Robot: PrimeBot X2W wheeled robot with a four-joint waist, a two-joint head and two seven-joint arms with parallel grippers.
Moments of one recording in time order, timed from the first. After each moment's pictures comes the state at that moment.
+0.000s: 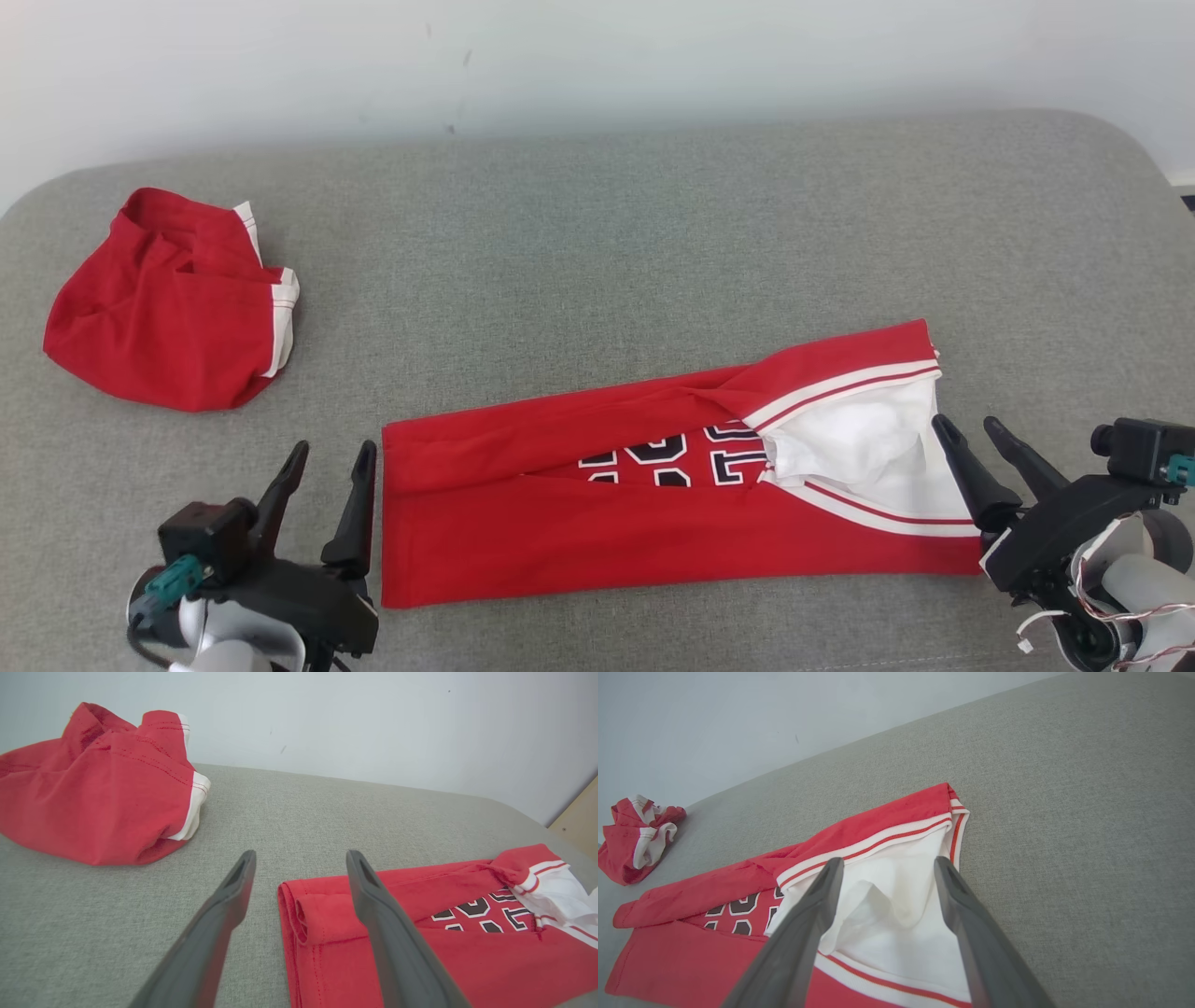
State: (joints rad) left arm -0.27 0.23 -0.30 0.47 -0.57 -0.08 -0.25; right arm -0.55 -0.59 0.98 0.53 1.28 0.09 -0.25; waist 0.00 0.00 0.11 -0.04
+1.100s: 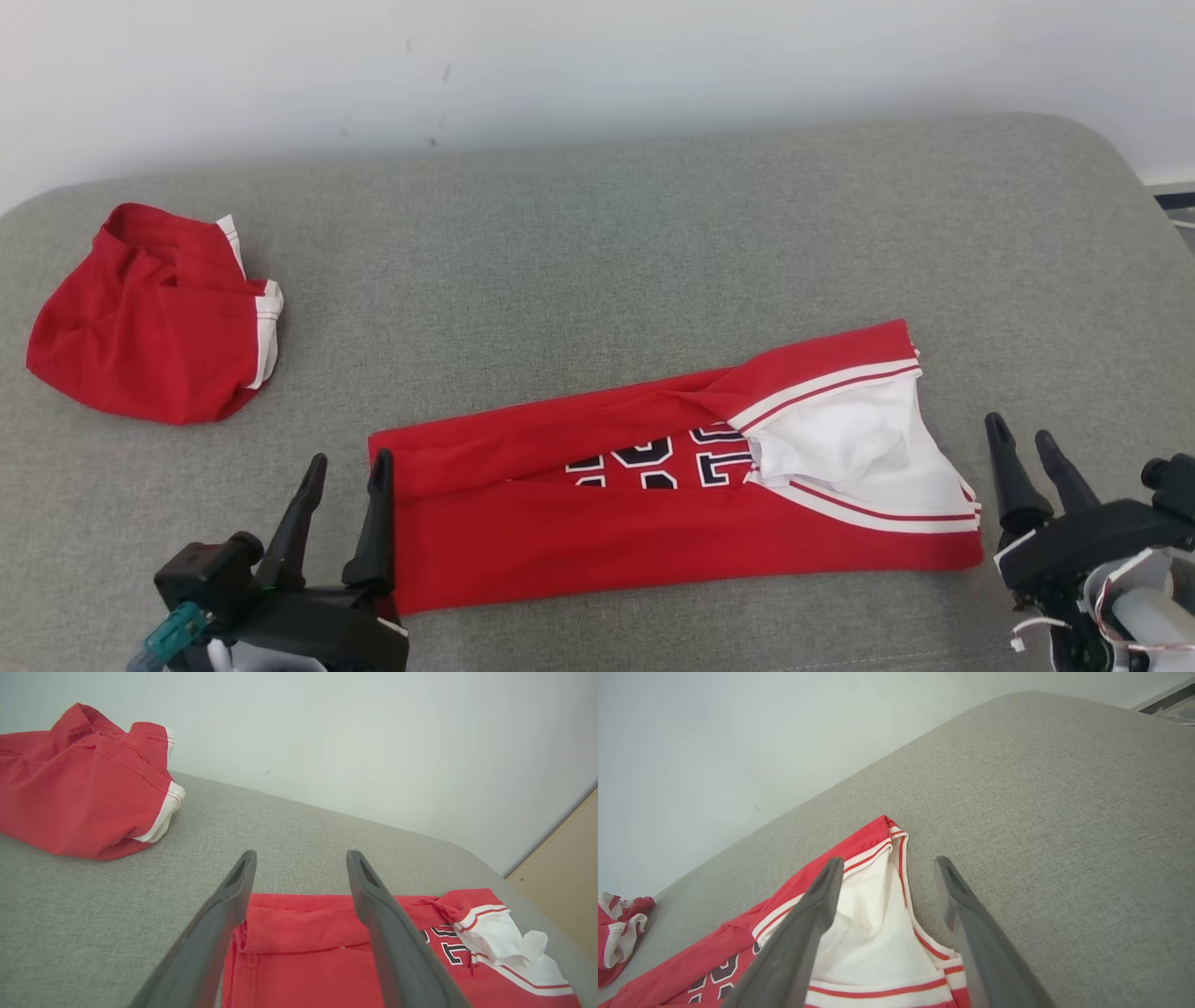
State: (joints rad) left arm -0.14 0.15 -0.22 0.26 -0.61 -0.04 -0.25; right arm -0.34 -0.48 0.58 0.42 1.16 -0.06 -0.25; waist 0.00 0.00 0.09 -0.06
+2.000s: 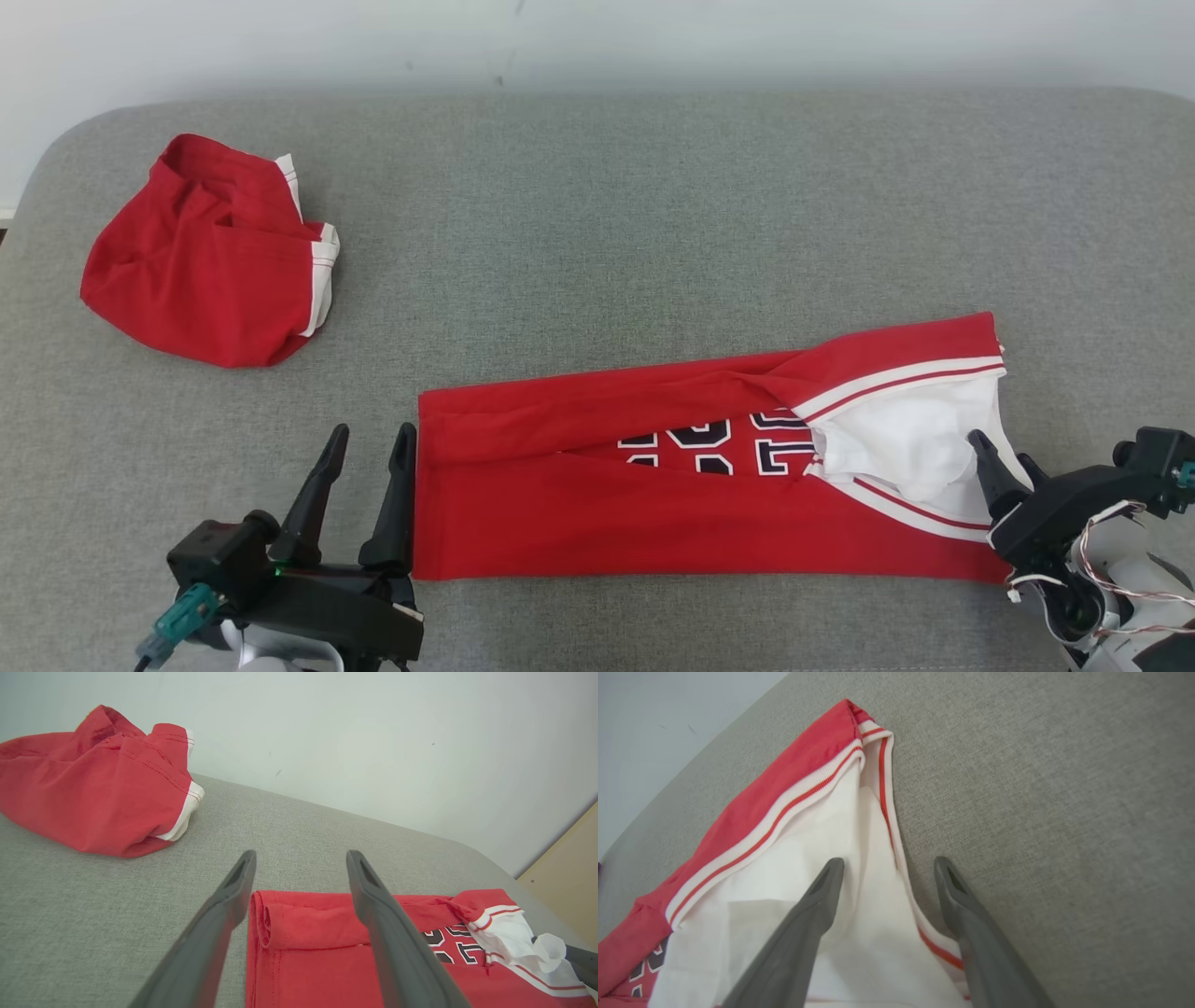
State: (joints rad) left arm -0.16 0.15 -0.25 0.22 -0.59 -0.06 -0.25; right arm -0.52 -0.40 0.62 0.78 1.24 0.03 -0.05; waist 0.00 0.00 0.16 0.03
